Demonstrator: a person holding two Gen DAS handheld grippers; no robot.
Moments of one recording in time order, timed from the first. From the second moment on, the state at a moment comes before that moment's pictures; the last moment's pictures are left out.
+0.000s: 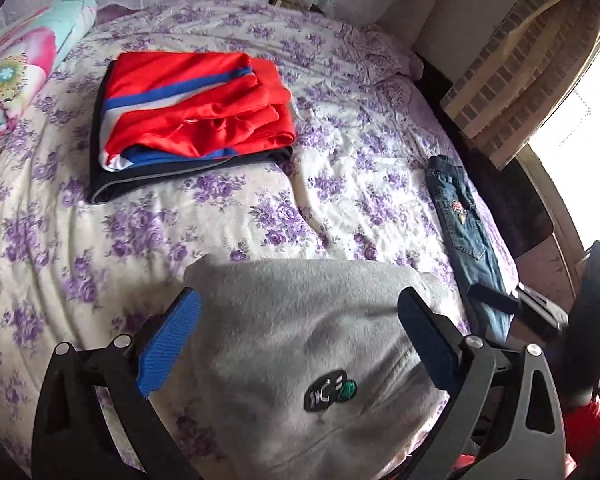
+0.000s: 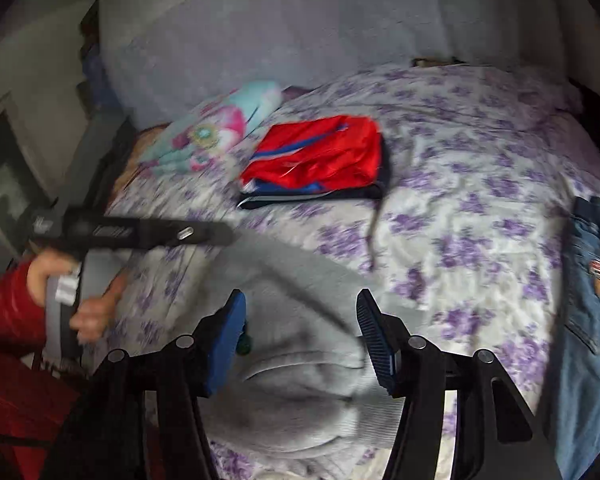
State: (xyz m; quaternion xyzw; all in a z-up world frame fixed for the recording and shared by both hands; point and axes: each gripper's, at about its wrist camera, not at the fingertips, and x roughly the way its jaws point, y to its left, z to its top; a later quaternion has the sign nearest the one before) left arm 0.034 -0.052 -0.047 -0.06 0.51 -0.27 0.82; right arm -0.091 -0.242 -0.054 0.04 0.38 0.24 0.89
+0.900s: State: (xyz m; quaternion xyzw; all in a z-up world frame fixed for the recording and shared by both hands) left arm -0.011 -0.013 -0.143 -0.17 0.62 -0.28 0.71; right arm -0.085 -0.292 -0.093 0.11 0.38 0.16 0.90
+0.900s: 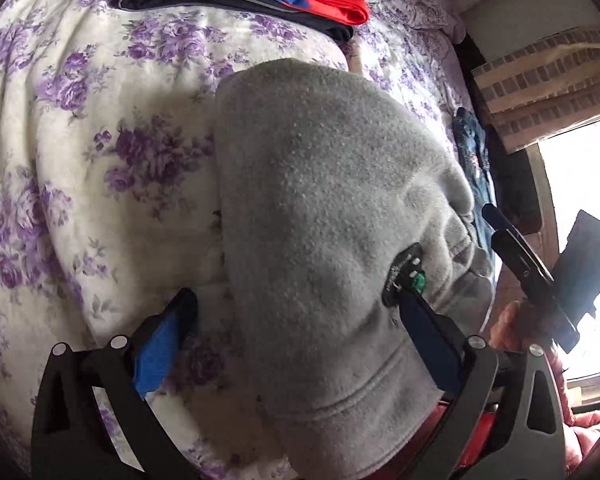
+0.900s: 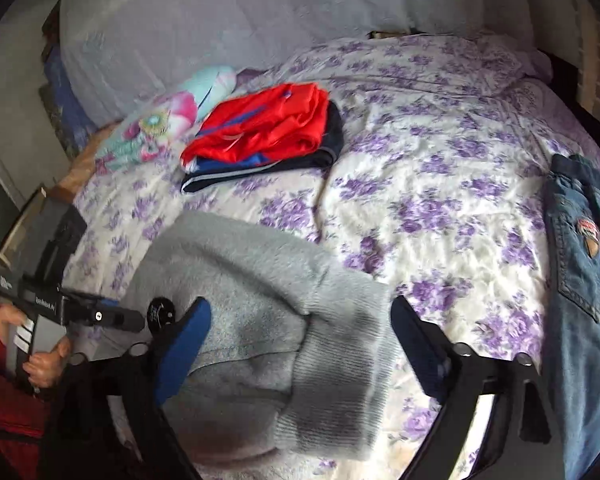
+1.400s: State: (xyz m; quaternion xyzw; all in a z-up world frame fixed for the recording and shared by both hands) left arm 0.007 -0.049 -0.134 -0.13 0.59 -0.27 0.75; right arm -0.053 -0.286 -0.159 0.24 0.50 0.20 0.80
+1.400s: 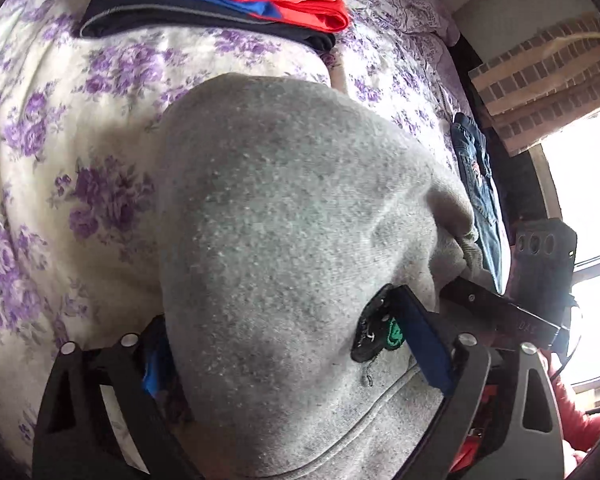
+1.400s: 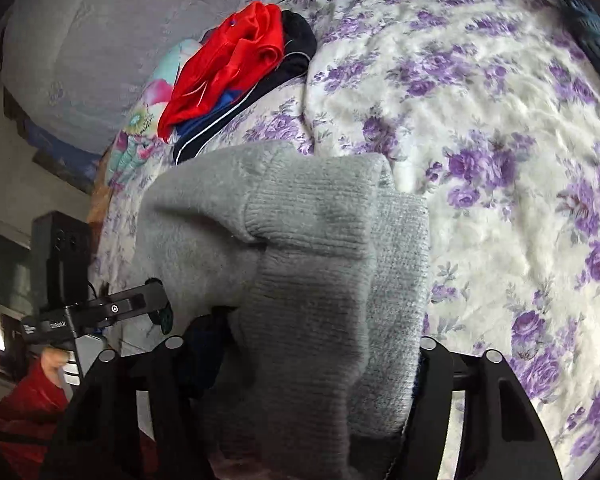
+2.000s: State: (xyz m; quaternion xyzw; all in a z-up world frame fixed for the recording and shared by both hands) left arm 0.201 -0.003 0.045 -0.09 0.43 -0.20 0.88; right arm 0.145 -0.251 0.028 0.14 0.29 0.22 0.92
